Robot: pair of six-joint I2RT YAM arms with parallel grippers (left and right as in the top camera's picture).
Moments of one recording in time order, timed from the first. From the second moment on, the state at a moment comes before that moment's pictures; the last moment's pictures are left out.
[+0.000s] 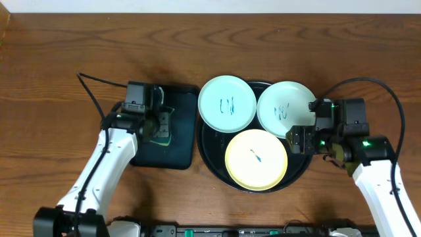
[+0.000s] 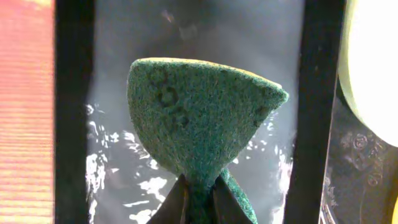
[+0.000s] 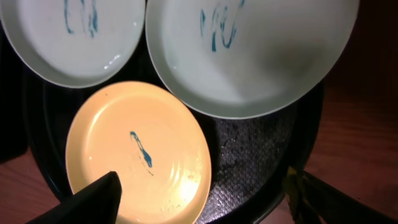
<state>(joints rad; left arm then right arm) -0.14 1.41 0.89 -0.67 0.08 -0.15 0.10 1.16 0.84 -0.82 -0.26 0.12</state>
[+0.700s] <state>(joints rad) -0.14 1.61 0.89 -0.67 0.18 -0.16 0.18 1.50 0.84 -0.81 -0.29 0.13</state>
